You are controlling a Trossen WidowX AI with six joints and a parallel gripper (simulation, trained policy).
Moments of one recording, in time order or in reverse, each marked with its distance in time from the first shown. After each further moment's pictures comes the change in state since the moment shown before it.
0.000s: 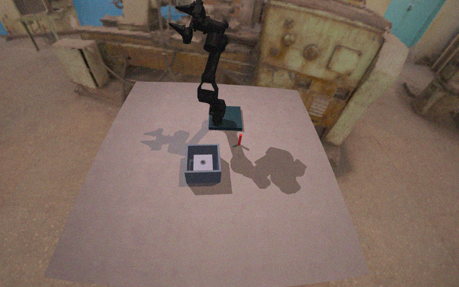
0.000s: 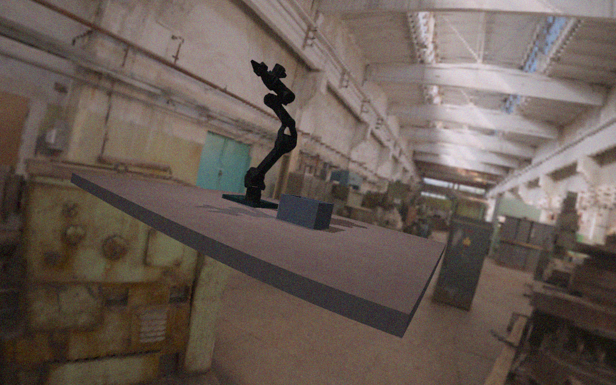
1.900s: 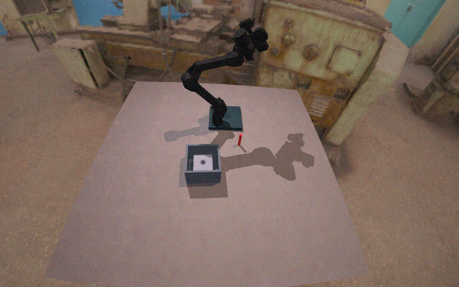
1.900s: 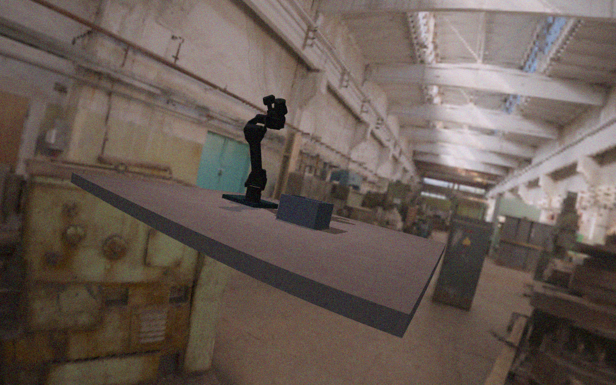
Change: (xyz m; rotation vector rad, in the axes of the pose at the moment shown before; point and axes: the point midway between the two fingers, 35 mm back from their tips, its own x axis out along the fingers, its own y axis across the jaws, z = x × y) arm -0.331 -0.178 -0.128 0.532 -0.406 -1.691
